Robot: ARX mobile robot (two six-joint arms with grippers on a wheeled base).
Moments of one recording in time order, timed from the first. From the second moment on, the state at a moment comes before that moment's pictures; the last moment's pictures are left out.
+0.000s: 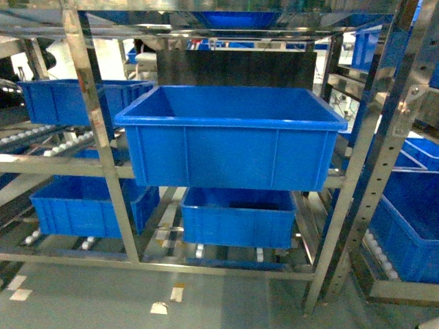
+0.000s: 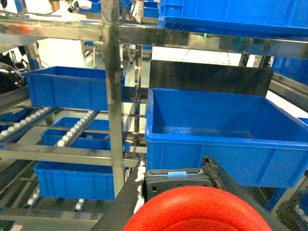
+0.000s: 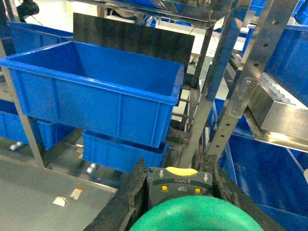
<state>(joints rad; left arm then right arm) -0.03 1.11 0.53 0.51 -0.03 -0.08 -0.03 1.07 0.28 0.68 -0.19 -0.12</state>
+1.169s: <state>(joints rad) -0.03 1.12 0.53 0.51 -0.03 -0.08 -0.03 1.07 0.28 0.68 -0.19 -0.12</state>
